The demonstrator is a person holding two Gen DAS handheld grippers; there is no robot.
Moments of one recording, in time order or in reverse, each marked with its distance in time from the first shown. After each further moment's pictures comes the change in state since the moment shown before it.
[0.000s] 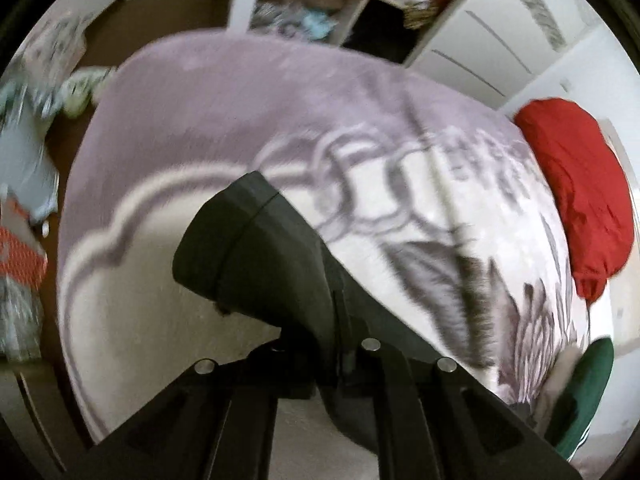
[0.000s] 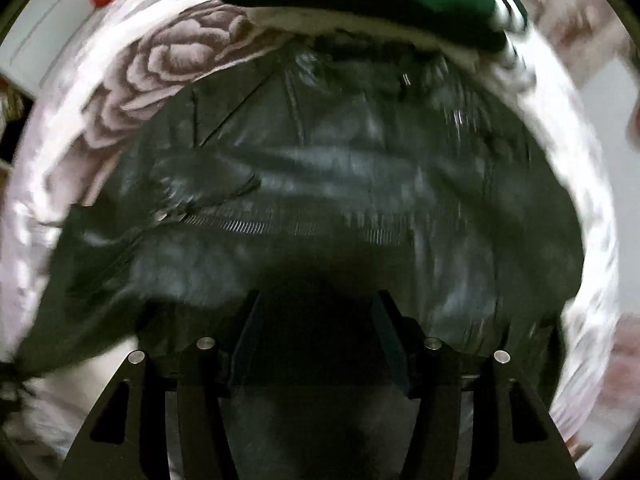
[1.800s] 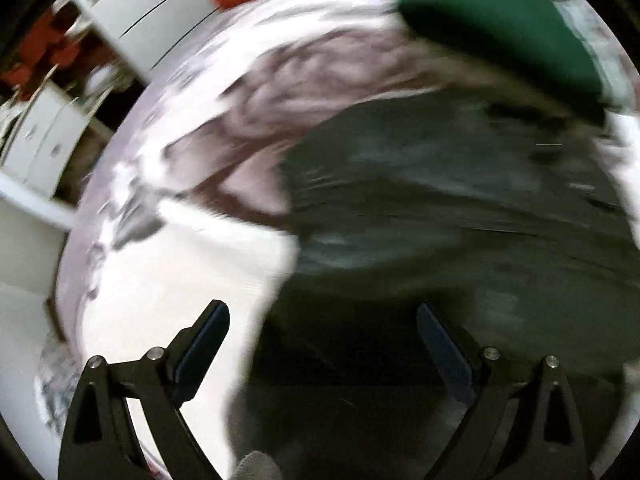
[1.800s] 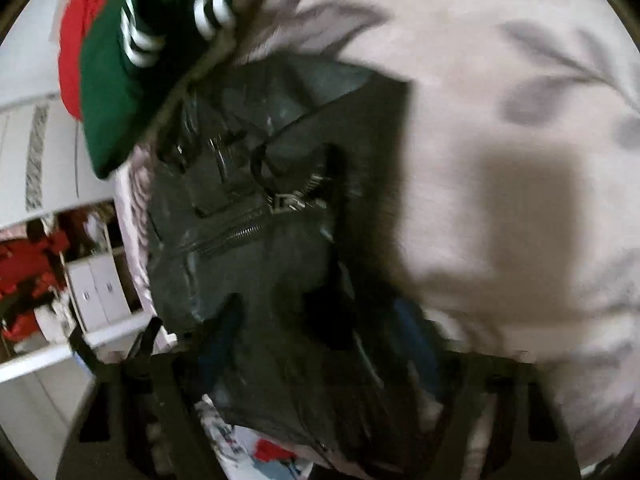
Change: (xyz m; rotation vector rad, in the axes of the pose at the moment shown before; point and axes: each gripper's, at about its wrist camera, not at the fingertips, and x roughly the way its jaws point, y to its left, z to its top) left arm 0.029 -0.280 -0.302 1.111 0.095 0.232; right arm 0.058 -0.370 -0.009 0.409 0.277 0.671
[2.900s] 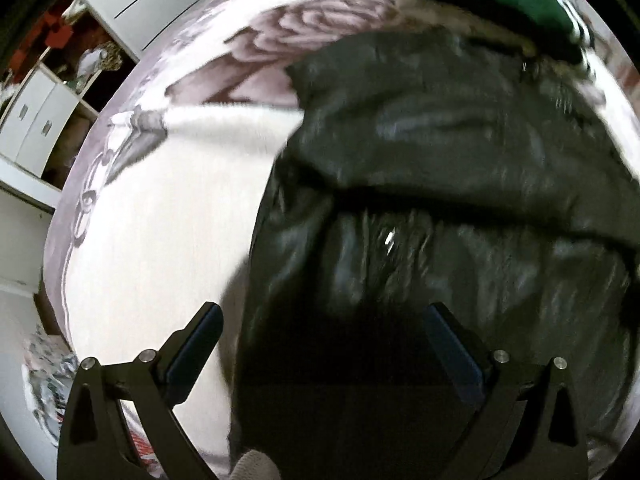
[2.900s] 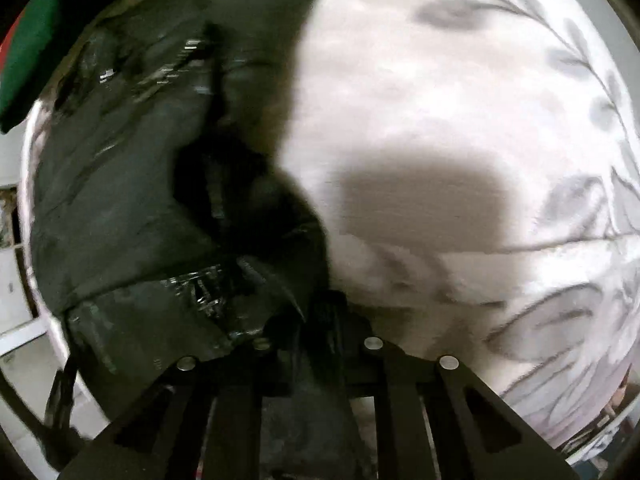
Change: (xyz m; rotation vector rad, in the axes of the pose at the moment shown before) left arm -0.018 0.007 -0.105 0.049 0.028 -0.092; right arm 0.047 -0.035 -0.081 -0.002 -0.091 -0.408
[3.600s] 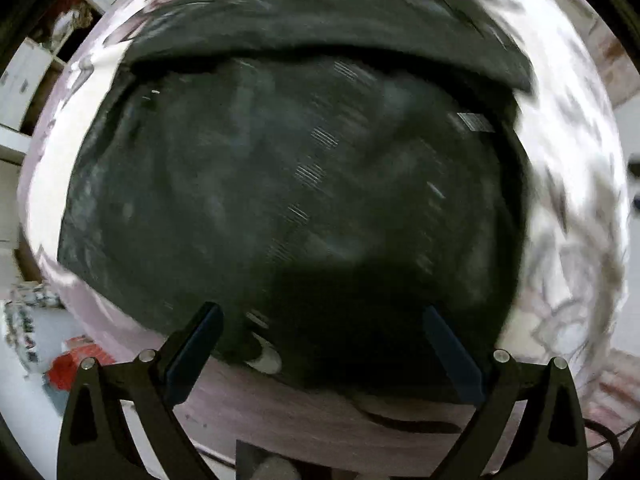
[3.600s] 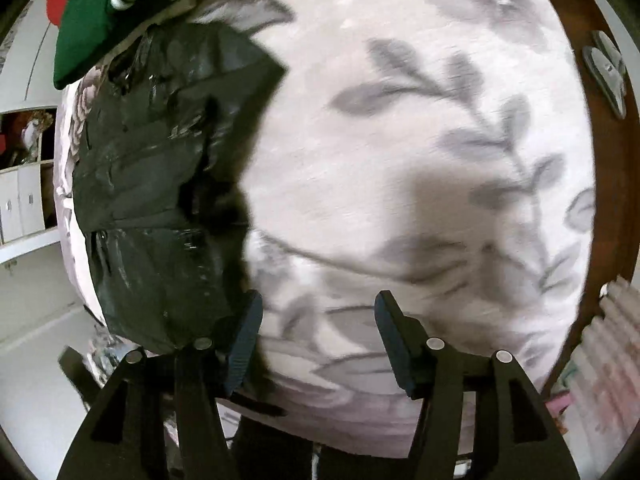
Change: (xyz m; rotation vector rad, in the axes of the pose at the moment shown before) left arm -0.066 -0.226 -0.097 -0.034 0.211 -0.068; right arm -0.111 -0.091 0.059 -0.268 0.161 0.082
